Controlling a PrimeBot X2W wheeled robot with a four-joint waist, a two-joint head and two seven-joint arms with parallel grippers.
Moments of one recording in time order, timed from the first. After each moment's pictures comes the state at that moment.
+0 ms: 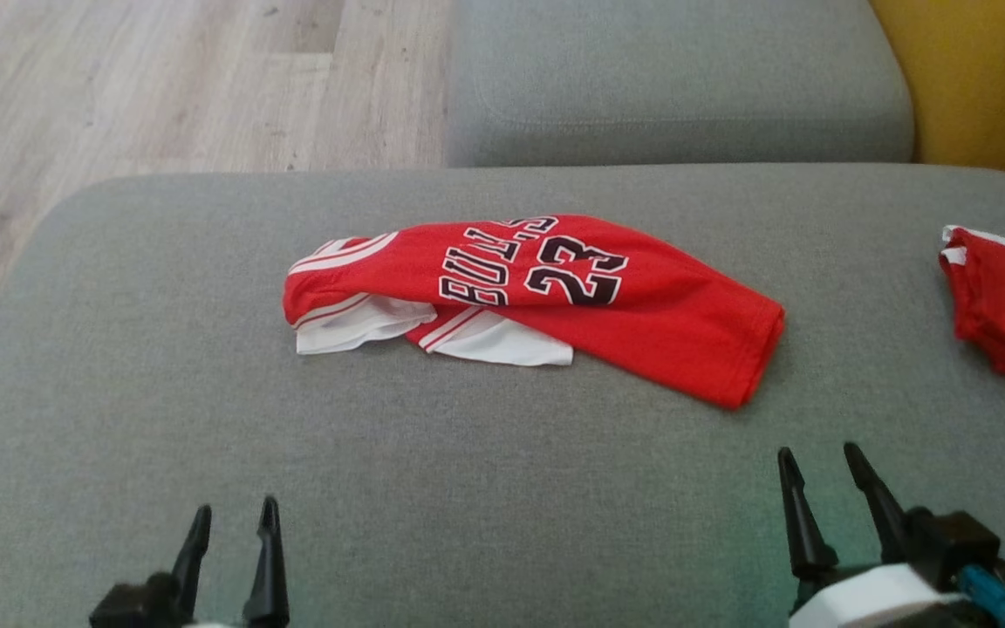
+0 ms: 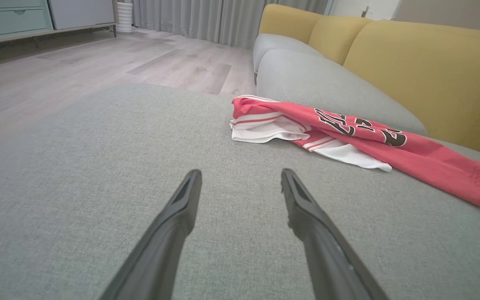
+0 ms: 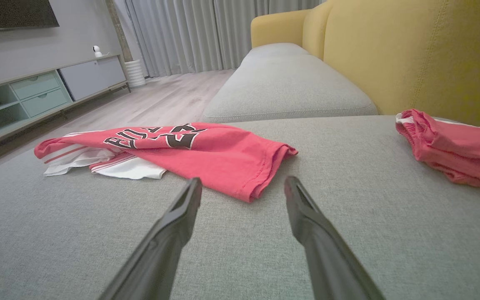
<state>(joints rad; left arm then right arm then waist) 0.11 0.43 -0.55 0.07 -0.75 0.32 -0.24 0.16 -0.04 0.04 0.17 0.14 0.12 -0.15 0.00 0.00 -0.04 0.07</state>
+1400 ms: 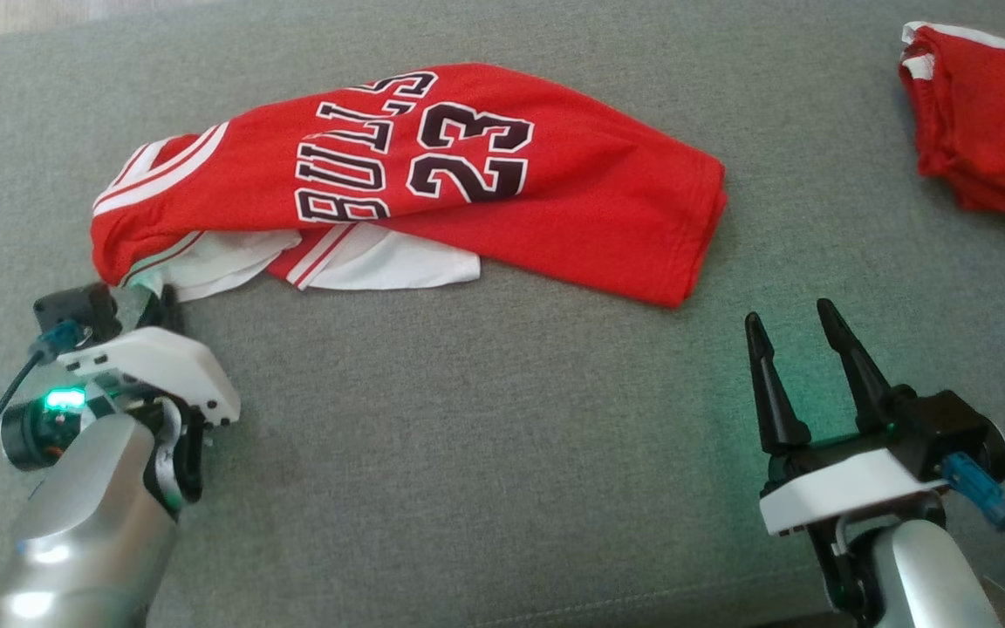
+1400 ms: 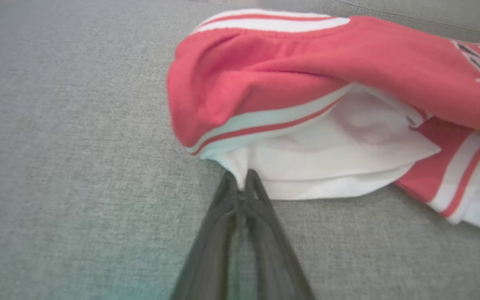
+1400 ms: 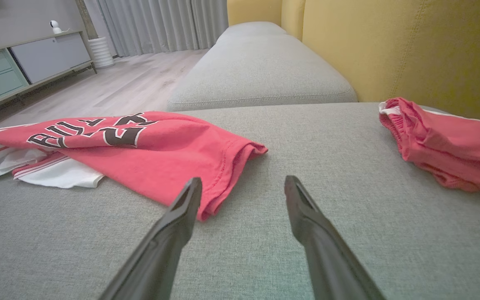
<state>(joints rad) -0.58 0.33 -0.53 0.74 -0.81 0.19 0.02 -0.05 -0.04 0.10 0.10 0.10 0.12 -0.13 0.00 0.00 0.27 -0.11</state>
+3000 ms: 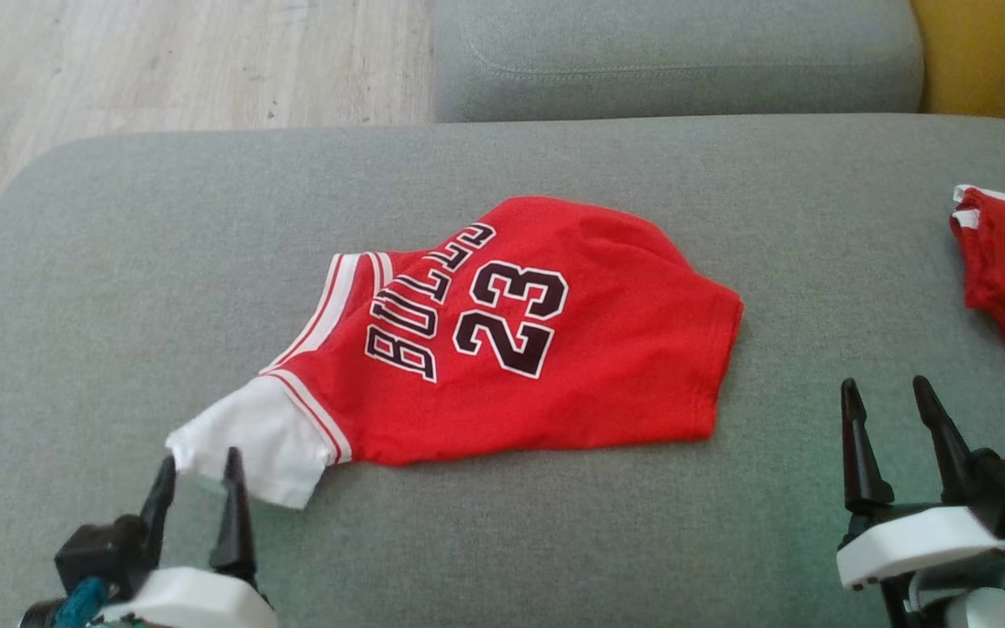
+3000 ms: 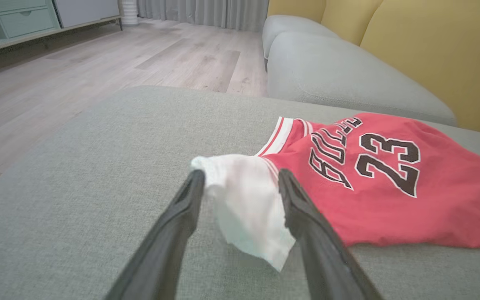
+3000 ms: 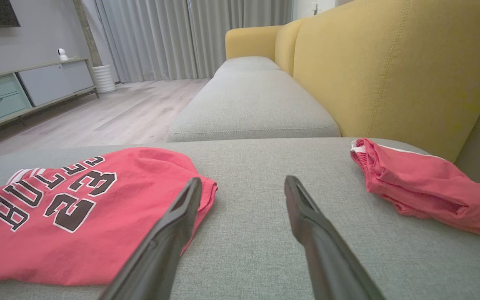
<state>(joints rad) 0.03 0.53 -0.56 -0.04 -0.77 0.44 -0.11 0.07 -0.04 -0.08 0.11 0.09 0.12 -0.11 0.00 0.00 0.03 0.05</state>
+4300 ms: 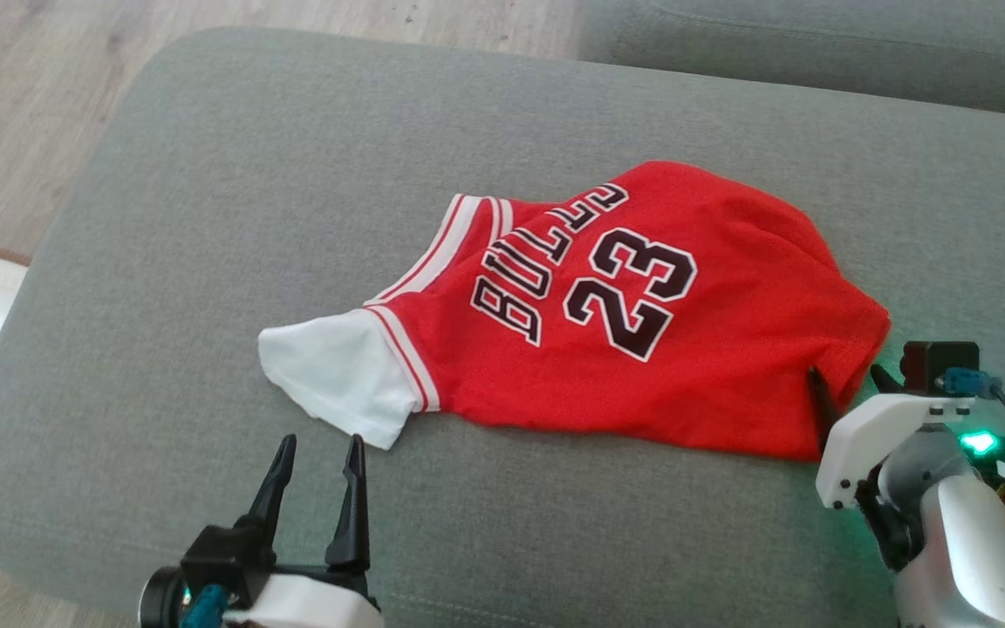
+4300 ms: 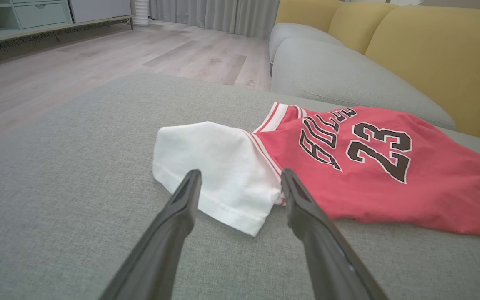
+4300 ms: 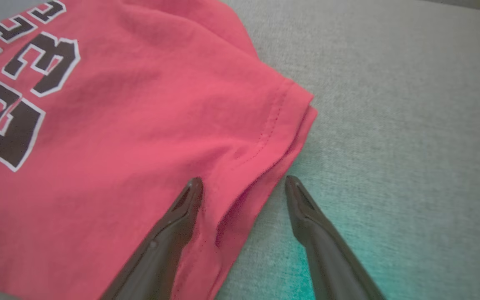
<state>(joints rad) -0.05 0.36 -0.68 0.07 -0.66 0.34 -0.24 -0.24 -0.05 -0.13 0.48 0.00 0.12 0.28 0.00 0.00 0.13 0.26</state>
